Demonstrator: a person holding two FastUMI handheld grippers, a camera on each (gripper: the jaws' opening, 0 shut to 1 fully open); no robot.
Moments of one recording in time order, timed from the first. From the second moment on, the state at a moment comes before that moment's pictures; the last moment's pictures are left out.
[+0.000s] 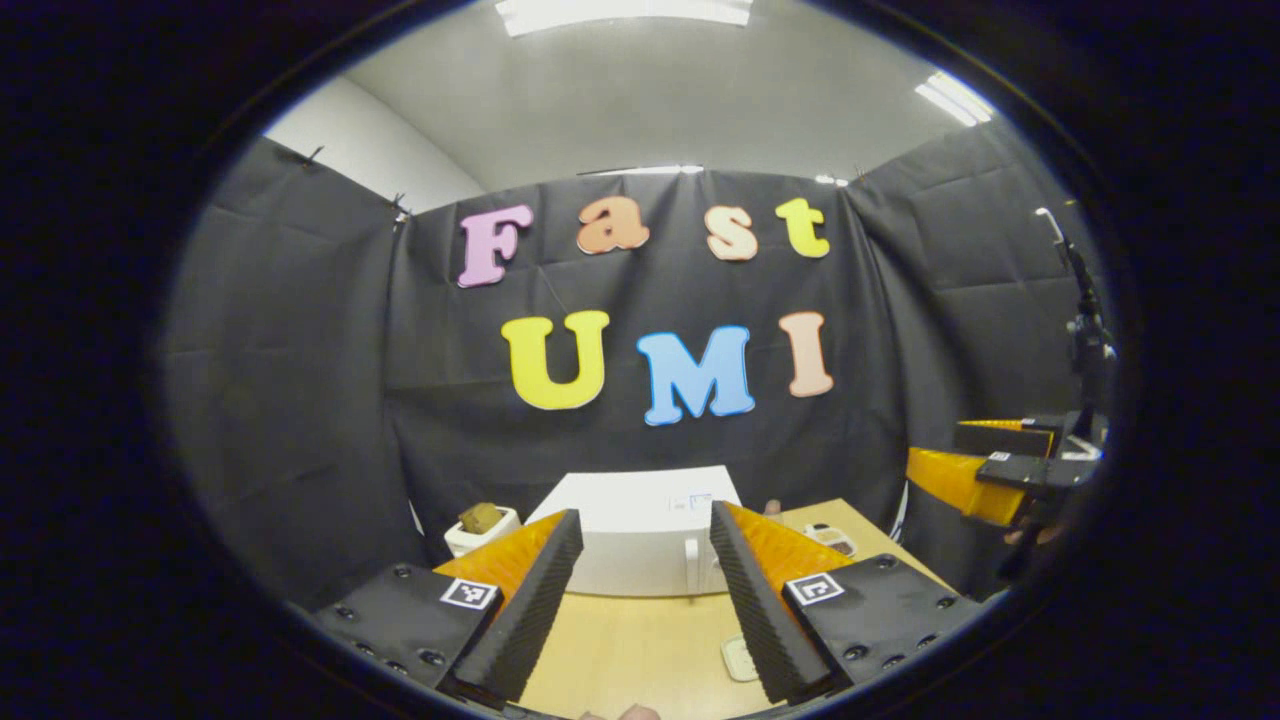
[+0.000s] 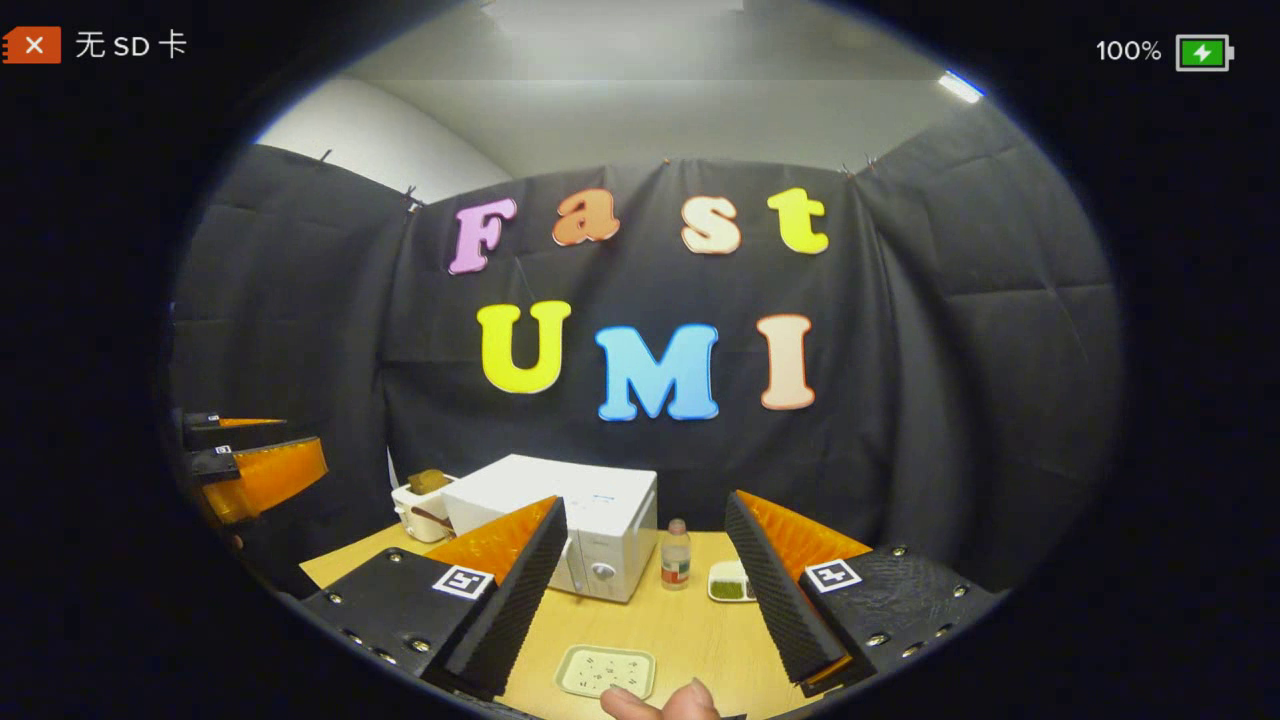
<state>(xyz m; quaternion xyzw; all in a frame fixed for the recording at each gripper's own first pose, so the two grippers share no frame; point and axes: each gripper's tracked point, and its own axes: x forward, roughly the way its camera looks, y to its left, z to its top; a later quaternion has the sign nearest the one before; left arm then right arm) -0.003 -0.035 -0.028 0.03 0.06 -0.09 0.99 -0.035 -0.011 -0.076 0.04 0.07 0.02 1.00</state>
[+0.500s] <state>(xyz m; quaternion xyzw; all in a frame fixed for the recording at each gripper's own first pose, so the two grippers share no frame) -0.039 0.053 0.002 0.02 0.01 -0.06 1.00 -0.045 0.072 -0.021 -0.01 0.01 0.02 1.00</state>
